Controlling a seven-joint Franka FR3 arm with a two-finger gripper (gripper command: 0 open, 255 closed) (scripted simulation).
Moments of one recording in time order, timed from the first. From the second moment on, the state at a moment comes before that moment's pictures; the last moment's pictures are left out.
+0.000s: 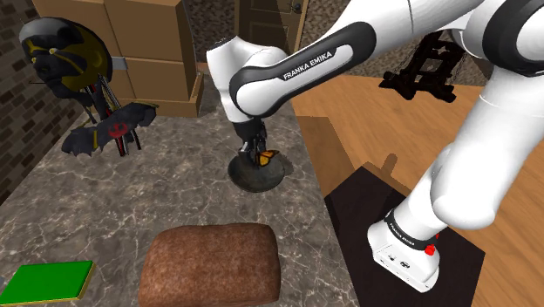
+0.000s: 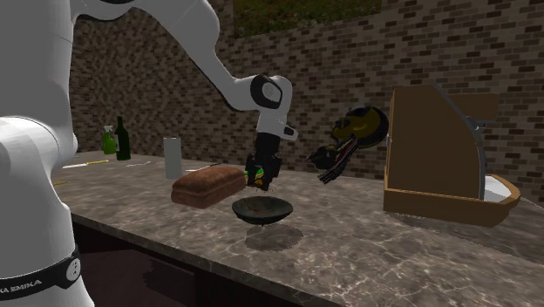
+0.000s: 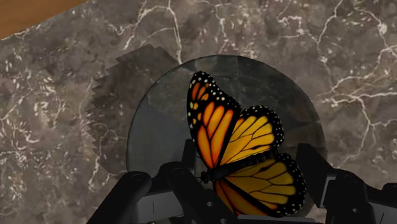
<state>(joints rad) 0.21 0.19 0.34 -2.05 -0.11 1.89 0.07</state>
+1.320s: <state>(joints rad) 0.21 0.25 0.33 -2.09 -0.13 1.98 0.09</state>
